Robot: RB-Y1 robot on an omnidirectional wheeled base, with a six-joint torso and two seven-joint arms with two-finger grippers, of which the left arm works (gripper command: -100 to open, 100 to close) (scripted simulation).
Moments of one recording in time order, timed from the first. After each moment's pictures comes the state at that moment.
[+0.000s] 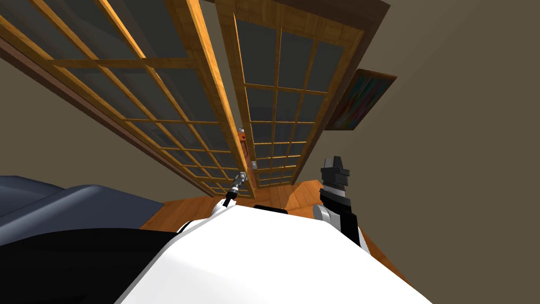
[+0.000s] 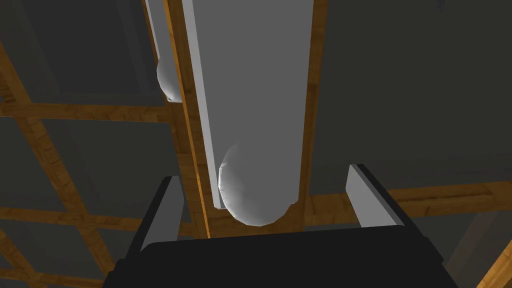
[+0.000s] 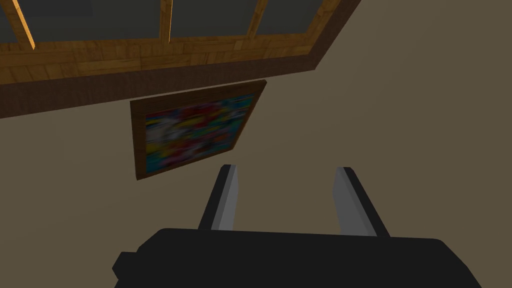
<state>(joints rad) -0.08 0.23 0.28 -0.53 -0.24 -0.95 -1.22</state>
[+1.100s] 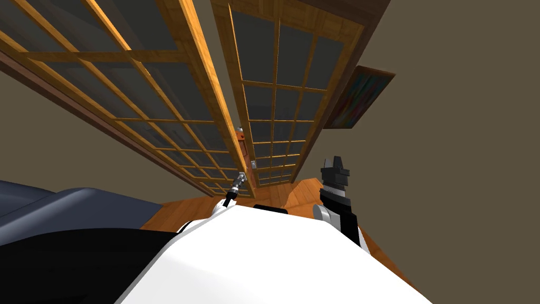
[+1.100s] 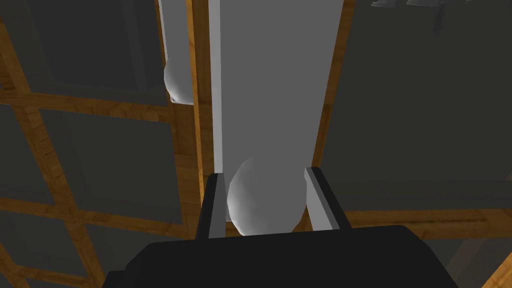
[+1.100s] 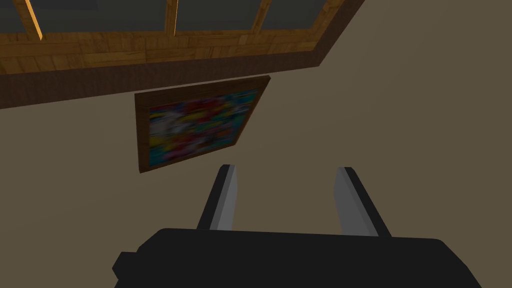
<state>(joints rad) -0.08 0.23 0.27 -0.53 -0.22 -0.95 -1.14</state>
